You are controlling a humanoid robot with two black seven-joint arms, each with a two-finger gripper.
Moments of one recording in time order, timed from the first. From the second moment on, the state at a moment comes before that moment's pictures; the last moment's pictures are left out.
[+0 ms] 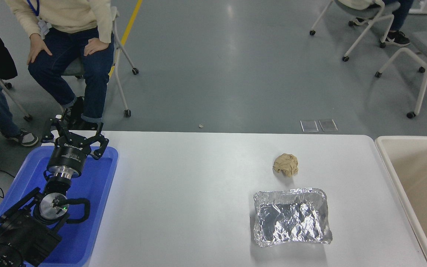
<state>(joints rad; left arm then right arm) -0.52 0.25 -0.99 -0.52 -0.07 -0.60 -0.40 0.77 -0.67 -0.66 0.17 -0.35 0.11 0.06</state>
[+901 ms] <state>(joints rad) -0.52 0.25 -1.00 -0.52 -0.07 -0.60 -0.40 0.69 -0.60 -0.61 0.16 -0.35 -0.10 0.02</state>
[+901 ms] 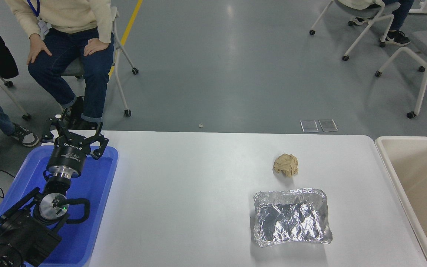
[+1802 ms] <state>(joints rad) -0.52 0.25 -1.00 -0.52 -0.07 -0.60 -0.40 1.18 -0.85 -1.00 0.90 -0.36 -0.07 0.02</state>
